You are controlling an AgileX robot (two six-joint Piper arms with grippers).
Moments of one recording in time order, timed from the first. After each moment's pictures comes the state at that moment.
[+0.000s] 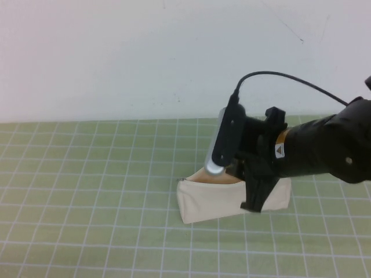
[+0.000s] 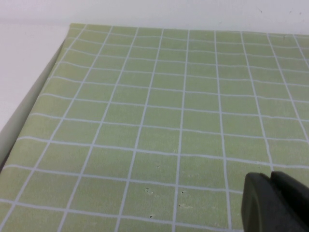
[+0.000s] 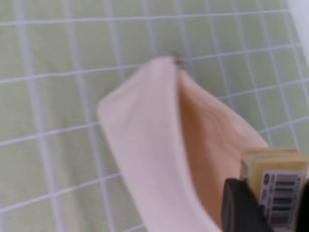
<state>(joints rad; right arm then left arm) 0.67 1.63 -1.17 -0.04 0.43 -0.66 0.05 -0.01 0.02 -0.03 0.37 -0.06</state>
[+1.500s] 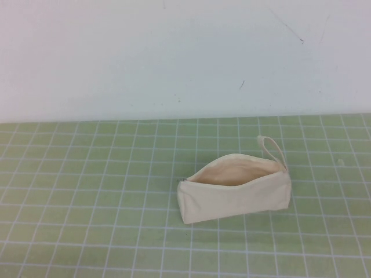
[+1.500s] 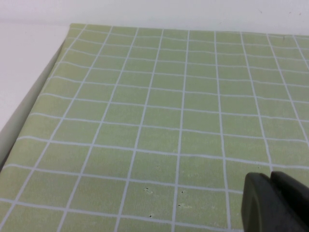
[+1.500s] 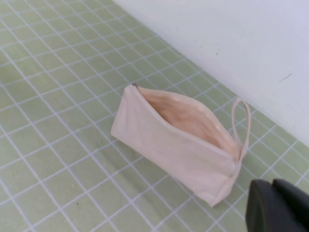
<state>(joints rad) 0.62 0.64 -0.62 0.01 0.47 -0.30 0.05 -0.01 0.02 -0.03 0.37 -0.06</state>
